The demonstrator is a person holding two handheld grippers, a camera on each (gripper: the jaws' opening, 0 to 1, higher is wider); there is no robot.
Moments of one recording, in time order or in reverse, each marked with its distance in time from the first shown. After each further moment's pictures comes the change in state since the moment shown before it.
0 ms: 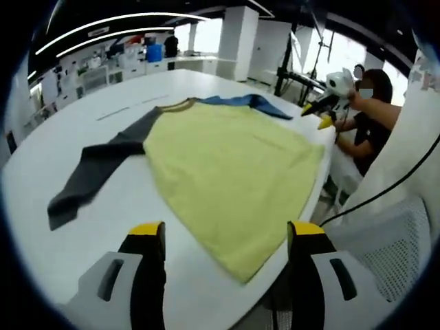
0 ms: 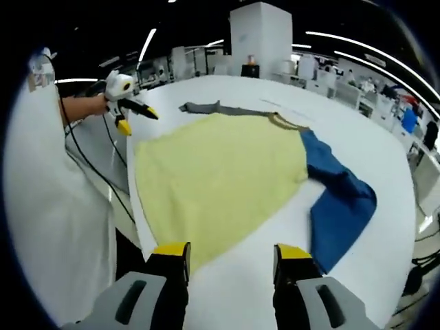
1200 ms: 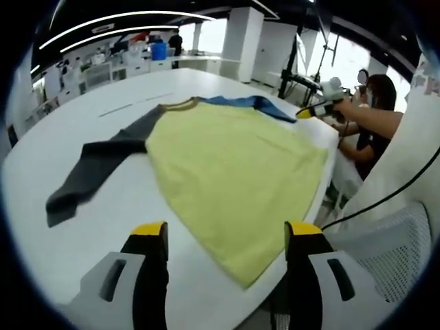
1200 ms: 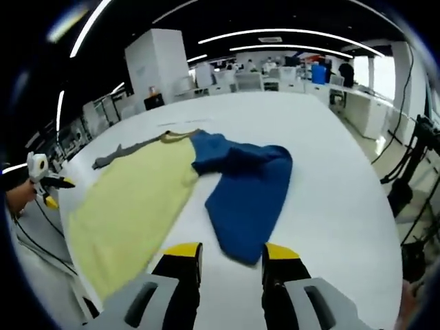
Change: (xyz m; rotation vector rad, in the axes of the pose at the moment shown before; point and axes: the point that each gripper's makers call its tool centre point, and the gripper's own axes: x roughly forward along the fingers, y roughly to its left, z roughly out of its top) left arm 0.005 0.006 0.000 -0.032 -0.006 0.007; right arm 0.006 -0.104 -0.027 0.446 -0.125 -0.337
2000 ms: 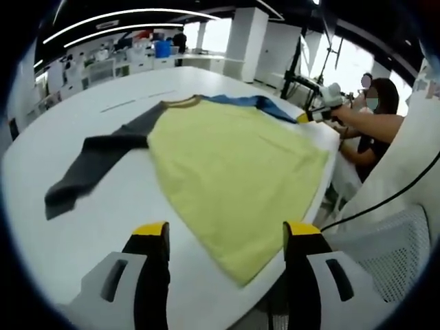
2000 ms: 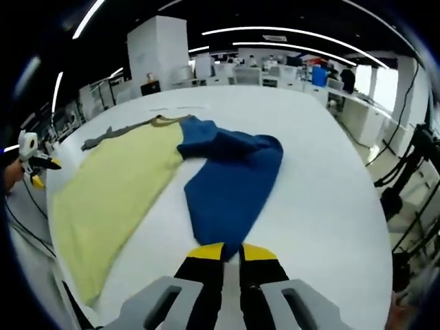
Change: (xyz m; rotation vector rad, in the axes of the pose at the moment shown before) left arm -0.001 -0.004 -0.004 -0.028 0.006 0.002; right arm 0.005 -0.016 -0.011 -0.110 0.039 -0.060
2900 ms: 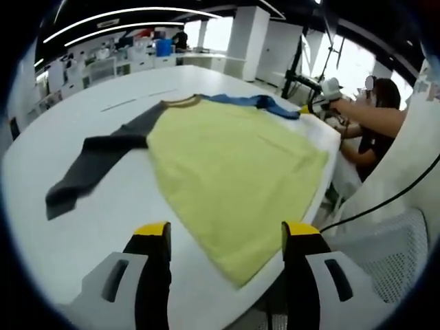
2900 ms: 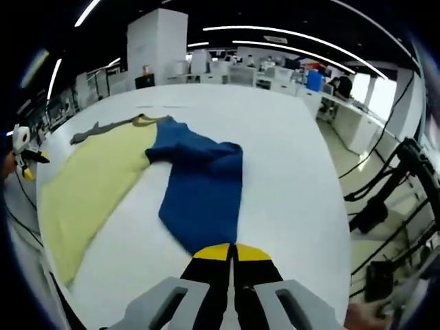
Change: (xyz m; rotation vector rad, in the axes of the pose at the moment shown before) left arm -0.001 -0.002 0.004 -0.003 0.008 0.008; right arm -0.014 -0.071 0.016 -0.050 0.025 -0.086
